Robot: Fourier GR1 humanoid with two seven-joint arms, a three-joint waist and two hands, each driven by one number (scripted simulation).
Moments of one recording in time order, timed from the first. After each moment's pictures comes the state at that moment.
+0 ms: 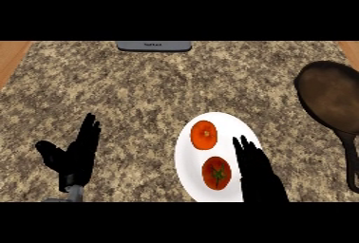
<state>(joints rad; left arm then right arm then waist) 0.02 0.20 -0.16 -1.45 0.35 0.33 0.05 0.20 0.00 0.55 -2.01 1.21 0.22 0.69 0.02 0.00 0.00</state>
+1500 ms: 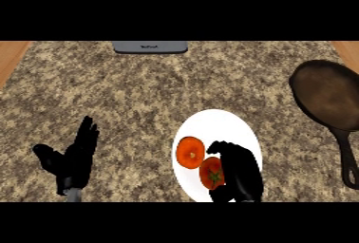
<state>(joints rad) 0.04 0.15 -0.10 -1.45 0.29 0.27 0.06 -0.01 -0.03 0.52 -1.65 1.09 0.04 0.57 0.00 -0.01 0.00</state>
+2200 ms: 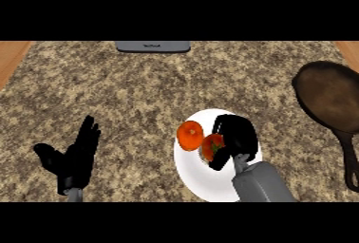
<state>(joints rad) 0.05 0.13 -0.09 -1.47 0.27 0.27 0.09 -0.30 0.00 0.34 -1.39 1.03 0.17 0.65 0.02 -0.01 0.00</state>
